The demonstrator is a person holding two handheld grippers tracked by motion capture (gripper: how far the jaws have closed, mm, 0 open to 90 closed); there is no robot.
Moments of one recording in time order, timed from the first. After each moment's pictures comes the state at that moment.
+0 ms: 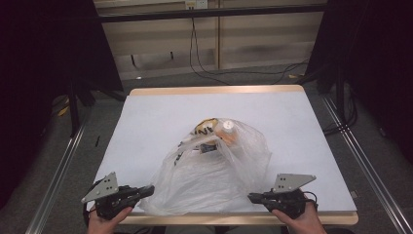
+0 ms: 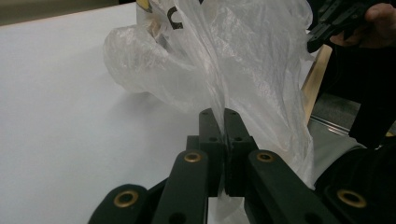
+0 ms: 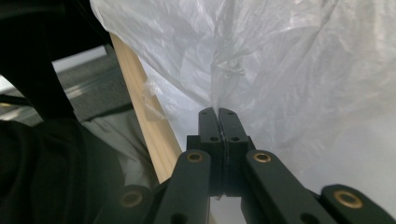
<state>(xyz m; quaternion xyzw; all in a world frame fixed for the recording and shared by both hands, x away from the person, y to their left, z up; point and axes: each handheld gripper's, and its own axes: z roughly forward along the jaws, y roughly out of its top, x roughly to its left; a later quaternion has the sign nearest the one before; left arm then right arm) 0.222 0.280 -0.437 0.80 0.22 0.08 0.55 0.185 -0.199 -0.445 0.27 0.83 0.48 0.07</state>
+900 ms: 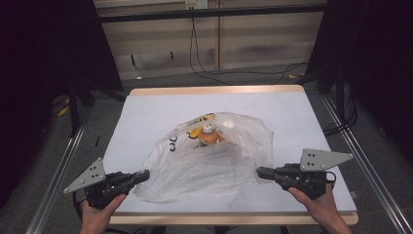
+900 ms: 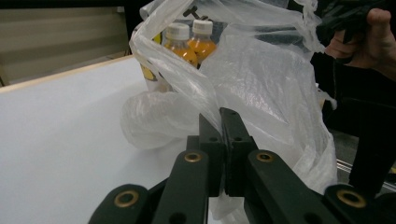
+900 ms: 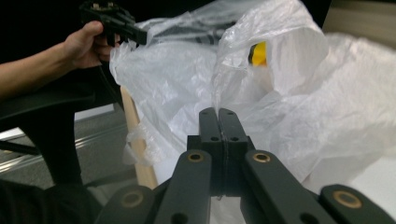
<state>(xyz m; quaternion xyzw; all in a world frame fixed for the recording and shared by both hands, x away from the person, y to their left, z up) 0.233 0.278 -0.384 0.76 0.22 0.11 0.60 0.197 -0.222 -0.362 0.23 0.77 0.58 0.11</state>
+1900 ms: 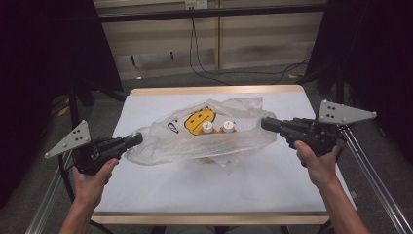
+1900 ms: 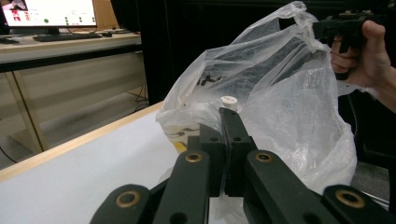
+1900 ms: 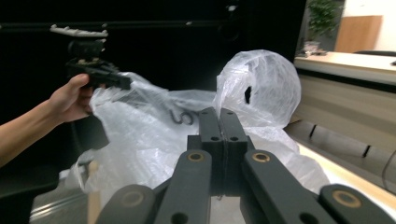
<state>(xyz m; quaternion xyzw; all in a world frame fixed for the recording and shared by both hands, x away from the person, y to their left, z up) 0.275 0.276 -0.315 0.74 0.21 0.15 0.63 0.246 -0.232 -0.294 0.23 0.70 0.66 0.17</state>
